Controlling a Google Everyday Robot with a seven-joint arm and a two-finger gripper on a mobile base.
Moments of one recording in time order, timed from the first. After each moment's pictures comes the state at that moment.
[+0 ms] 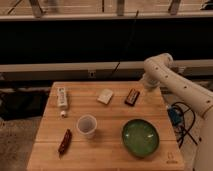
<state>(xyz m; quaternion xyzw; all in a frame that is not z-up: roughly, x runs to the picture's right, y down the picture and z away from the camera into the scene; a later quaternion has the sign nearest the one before) 0.250 0.029 0.862 -0.26 -0.02 -0.09 0.96</state>
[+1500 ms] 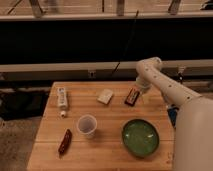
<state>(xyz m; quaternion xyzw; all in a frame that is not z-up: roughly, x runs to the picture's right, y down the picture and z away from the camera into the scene) 0.229 0.054 0.914 -0.30 -0.06 -0.17 0.94</state>
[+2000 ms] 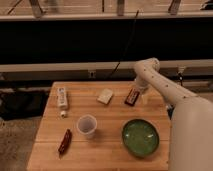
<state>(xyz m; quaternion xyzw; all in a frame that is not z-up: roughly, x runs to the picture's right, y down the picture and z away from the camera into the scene) 0.223 0.060 0.924 -0.32 -0.07 -0.19 0.93</state>
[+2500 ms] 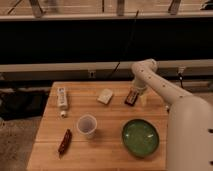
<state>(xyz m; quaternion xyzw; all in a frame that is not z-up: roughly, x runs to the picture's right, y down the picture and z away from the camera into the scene) 0.215 0.068 0.931 -0.33 -0.08 -0.21 0.92</state>
